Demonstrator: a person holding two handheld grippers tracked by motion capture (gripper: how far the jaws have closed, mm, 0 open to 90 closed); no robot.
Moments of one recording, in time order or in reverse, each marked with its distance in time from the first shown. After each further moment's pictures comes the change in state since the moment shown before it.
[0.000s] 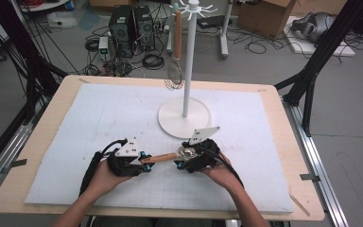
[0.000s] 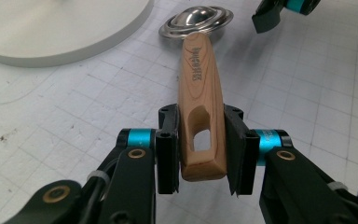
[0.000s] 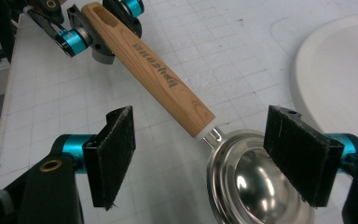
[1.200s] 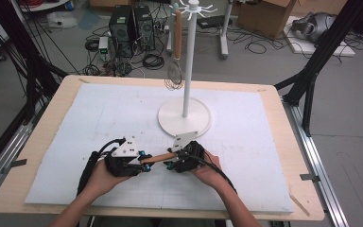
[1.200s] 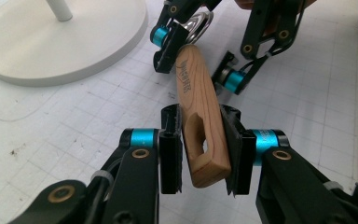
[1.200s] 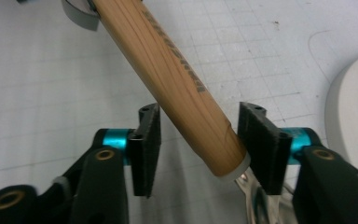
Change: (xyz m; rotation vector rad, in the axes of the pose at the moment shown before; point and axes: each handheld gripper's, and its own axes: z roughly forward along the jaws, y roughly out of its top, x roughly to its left) left arm -0.005 0.010 -0.012 -0.025 -0.011 0.016; right arm 0.014 0.016 0.038 0.098 -0.013 -0.209
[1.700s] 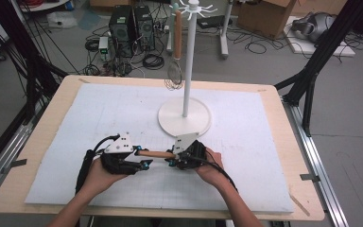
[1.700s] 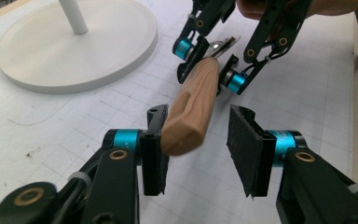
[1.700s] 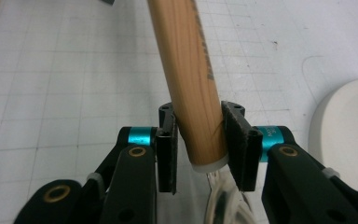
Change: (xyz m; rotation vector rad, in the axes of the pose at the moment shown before) left arm 0.006 0.003 -0.013 -0.067 0.010 -0.032; right arm 0.001 0.004 -0.012 -0.020 0.002 -0.119
